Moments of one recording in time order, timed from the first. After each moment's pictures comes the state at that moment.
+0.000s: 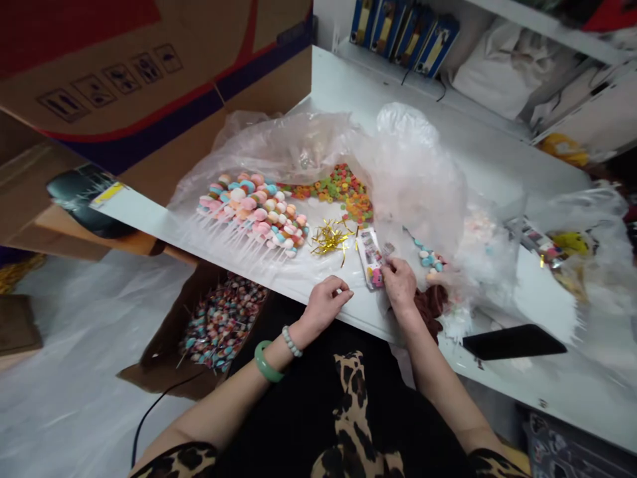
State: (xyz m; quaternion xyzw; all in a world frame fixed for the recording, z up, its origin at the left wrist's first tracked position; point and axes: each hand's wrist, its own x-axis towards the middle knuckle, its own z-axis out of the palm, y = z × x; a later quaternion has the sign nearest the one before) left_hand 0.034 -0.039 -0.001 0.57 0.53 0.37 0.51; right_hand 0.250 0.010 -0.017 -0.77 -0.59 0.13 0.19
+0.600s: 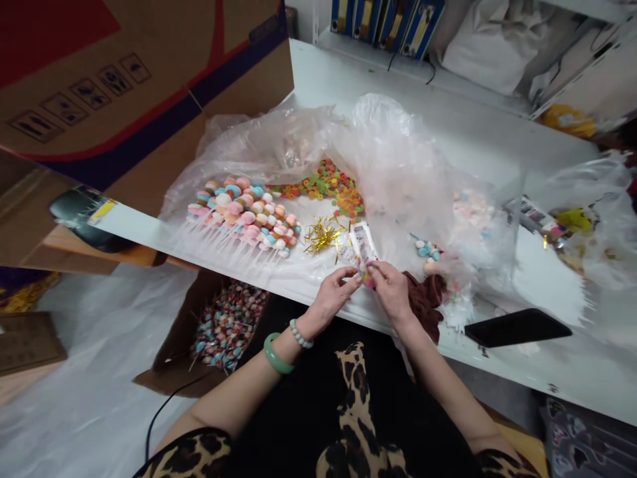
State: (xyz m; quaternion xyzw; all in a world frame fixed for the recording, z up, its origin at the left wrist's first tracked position) left_hand 0.067 -0.026 0.014 0.37 0.50 0.38 0.69; right_hand 0.227 -0.027 0.017 -0.65 -0.65 0.23 0.31
